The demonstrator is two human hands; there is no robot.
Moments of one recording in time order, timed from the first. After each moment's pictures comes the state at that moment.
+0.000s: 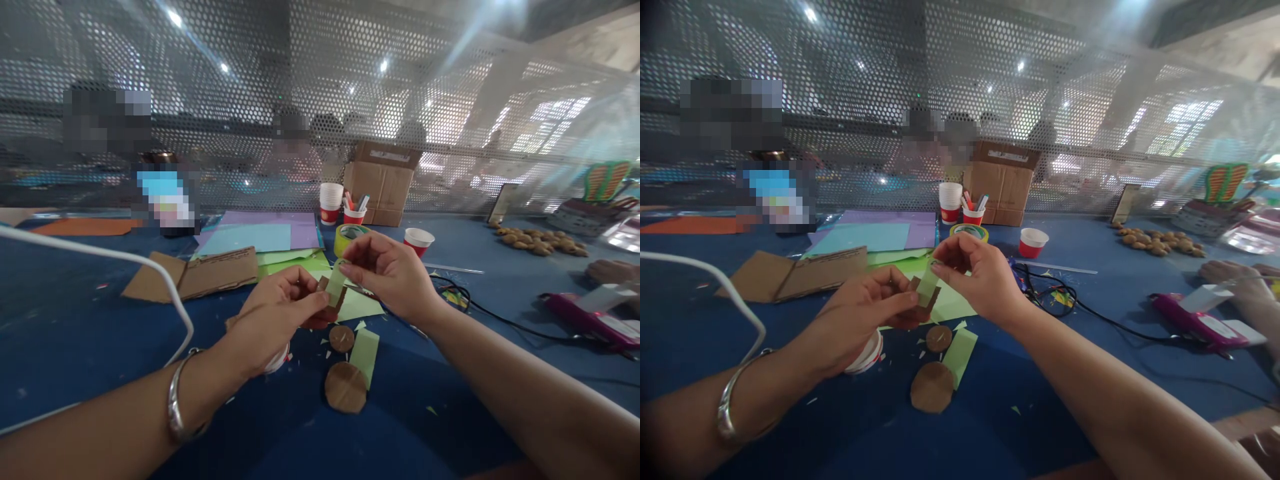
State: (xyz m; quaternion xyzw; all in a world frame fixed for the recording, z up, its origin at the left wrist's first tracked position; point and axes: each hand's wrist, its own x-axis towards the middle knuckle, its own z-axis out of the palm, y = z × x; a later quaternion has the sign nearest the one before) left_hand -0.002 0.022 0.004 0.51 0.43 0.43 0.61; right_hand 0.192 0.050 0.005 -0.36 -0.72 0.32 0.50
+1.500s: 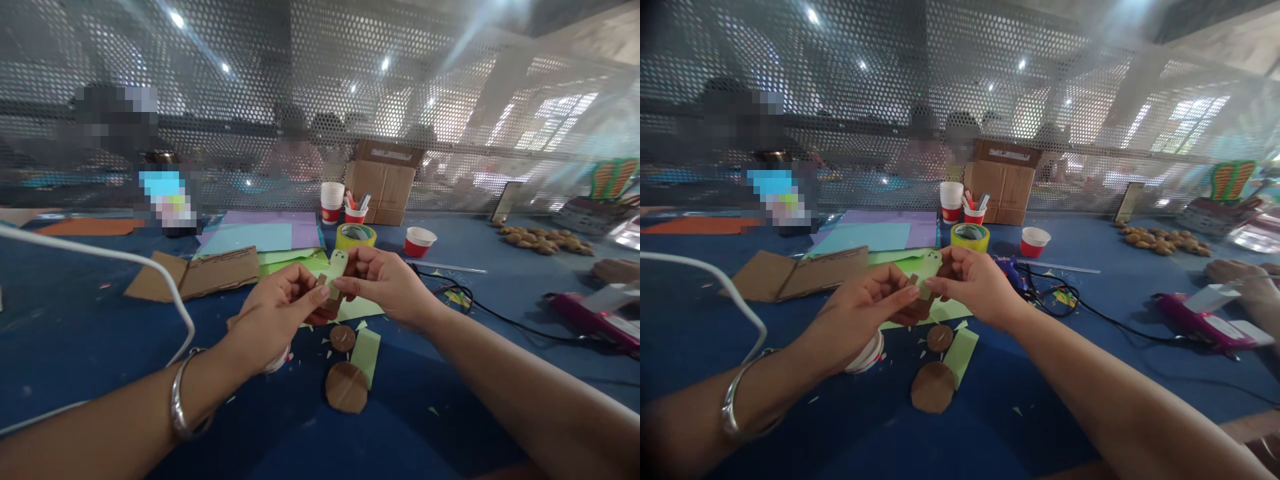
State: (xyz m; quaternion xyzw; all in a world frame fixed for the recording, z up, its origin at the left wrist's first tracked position) left_hand -0.005 0.026 -0.002 0.57 0.41 0.44 0.56; right_hand 0.186 0.047 0.004 -0.35 -0.64 0.54 0.43
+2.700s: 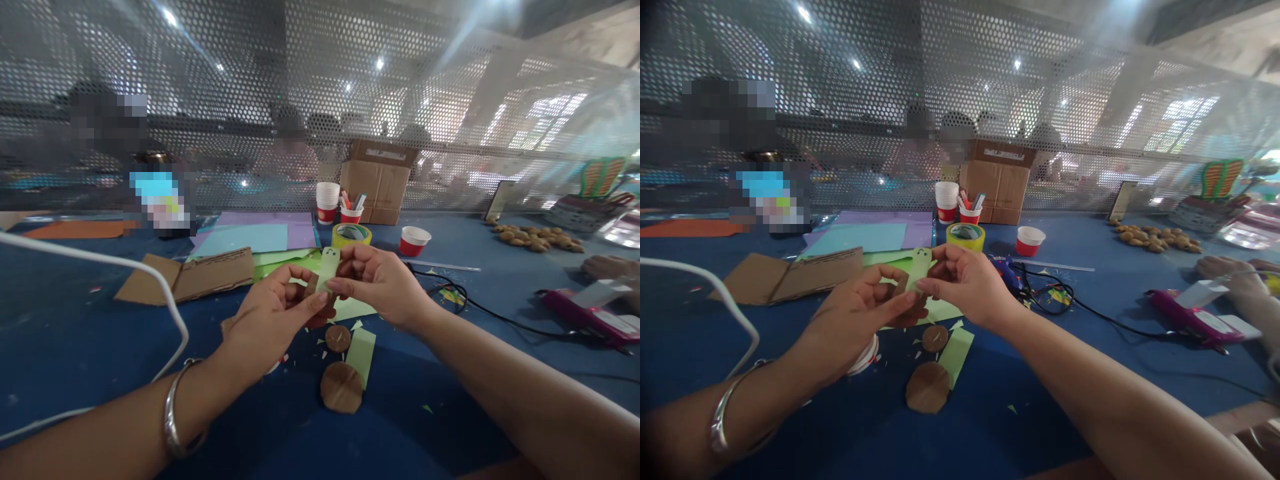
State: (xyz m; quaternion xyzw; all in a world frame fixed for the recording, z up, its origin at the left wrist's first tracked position) left_hand 0.000 0.022 -0.003 0.53 0.42 0.45 0.59; right_hand 0.186 0.043 0.004 -0.36 -0.64 0.51 0.45
